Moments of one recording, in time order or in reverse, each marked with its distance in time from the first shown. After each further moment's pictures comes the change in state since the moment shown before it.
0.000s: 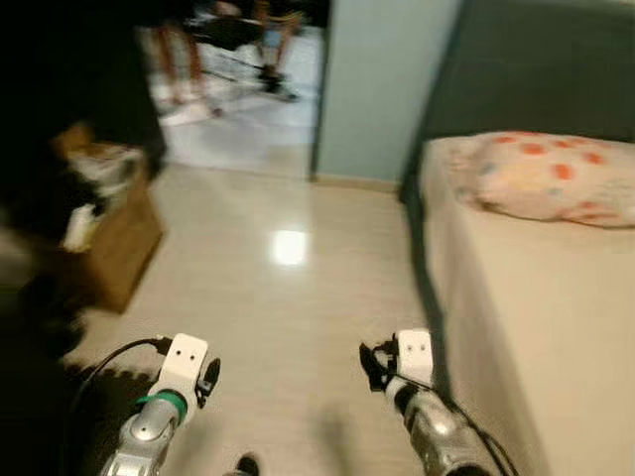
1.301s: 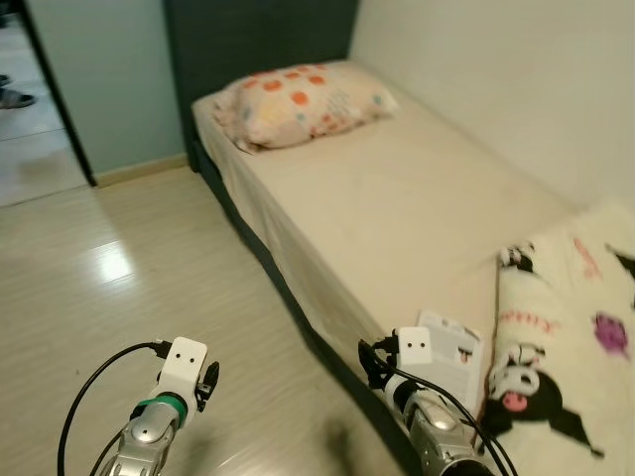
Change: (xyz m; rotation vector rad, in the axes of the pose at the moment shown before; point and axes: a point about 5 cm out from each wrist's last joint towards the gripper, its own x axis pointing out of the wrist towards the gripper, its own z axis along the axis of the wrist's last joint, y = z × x) left arm 0.008 -0.001 0.013 0.003 -0.031 0.001; right arm 0.001 -0.003 0.003 0.021 -0.001 -0.004
